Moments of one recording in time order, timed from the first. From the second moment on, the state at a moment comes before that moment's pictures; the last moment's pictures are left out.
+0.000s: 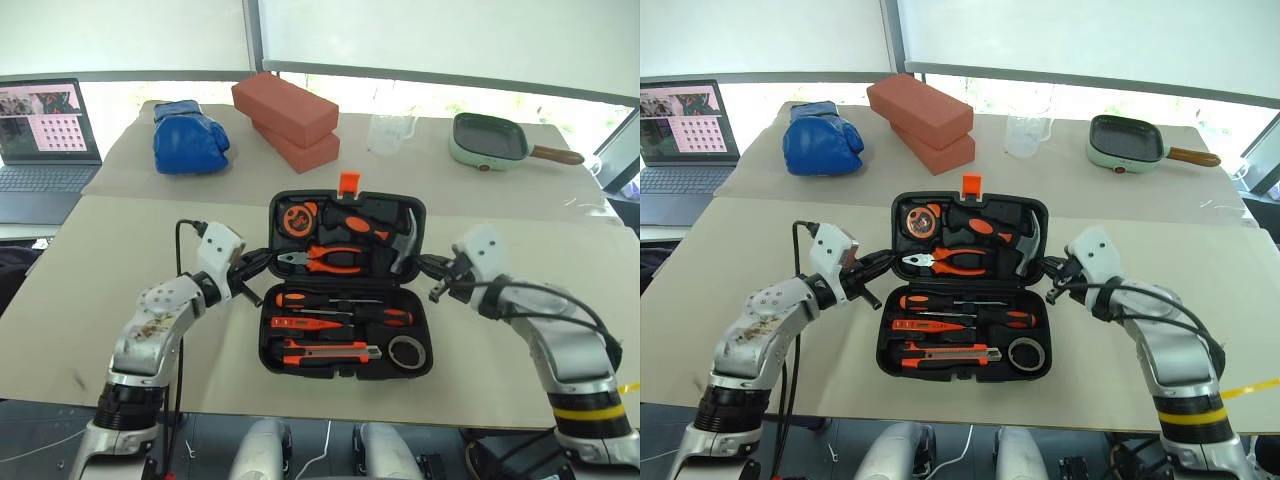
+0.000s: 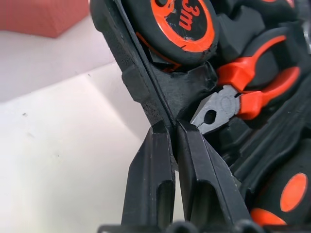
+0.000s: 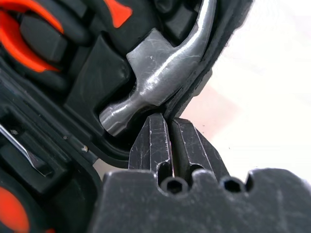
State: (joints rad) left arm -0.26 0.47 0.02 -0.19 -0.25 0.39 -0.62; right arm -0.22 -0.62 -0.04 -0.27 0.21 0.49 0.65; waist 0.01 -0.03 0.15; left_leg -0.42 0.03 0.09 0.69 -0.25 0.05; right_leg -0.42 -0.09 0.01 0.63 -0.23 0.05
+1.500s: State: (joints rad) left arm -0.11 0.83 0.20 -0.13 -0.38 0.41 -0.86; right arm 0.41 -0.92 -0.08 -0.54 0.38 0.08 1.06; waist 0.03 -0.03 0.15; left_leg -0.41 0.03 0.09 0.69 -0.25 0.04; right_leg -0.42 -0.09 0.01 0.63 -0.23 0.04
